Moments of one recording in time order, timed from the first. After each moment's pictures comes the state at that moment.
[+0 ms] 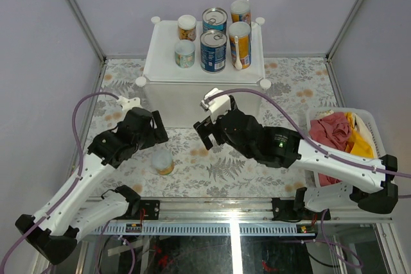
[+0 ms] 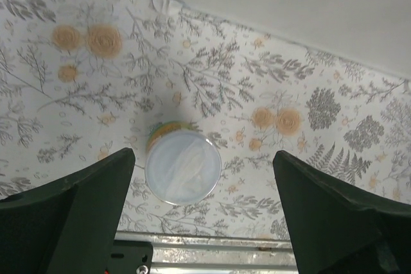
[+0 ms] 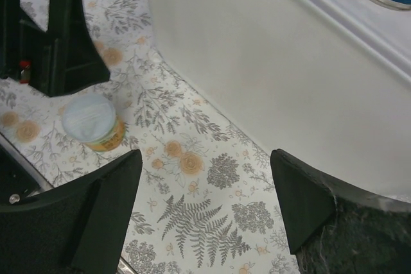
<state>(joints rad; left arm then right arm) -0.56 0.87 0.97 -0.93 -0.33 -0.72 1.26 1.26 1.33 -0.50 0.51 0.12</state>
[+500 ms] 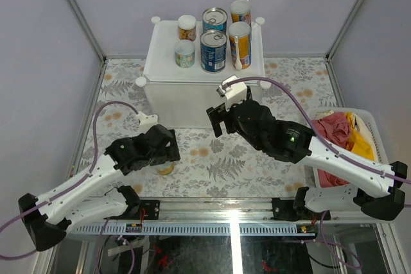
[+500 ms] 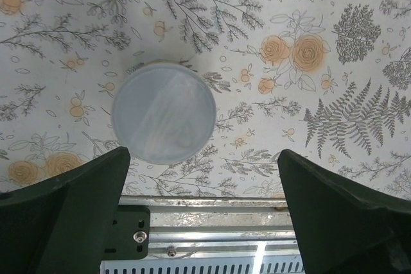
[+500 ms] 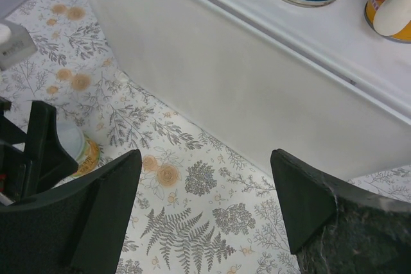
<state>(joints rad) -0.81 0.89 0.84 -1.00 -0.35 -0.91 1.14 1.20 1.32 -0.51 0.54 0.15</state>
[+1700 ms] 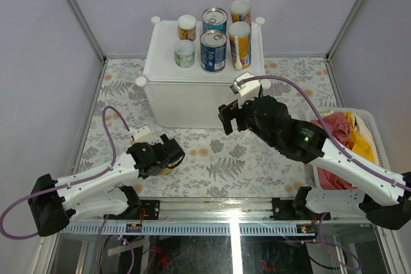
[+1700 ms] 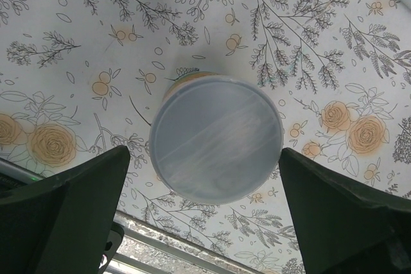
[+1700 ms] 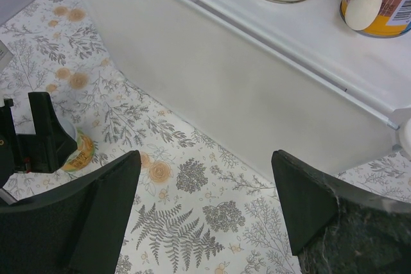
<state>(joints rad) -0.95 1.03 0.72 -1.07 -0.61 -1.48 1.04 1.11 1.27 -0.51 0.43 0.11</state>
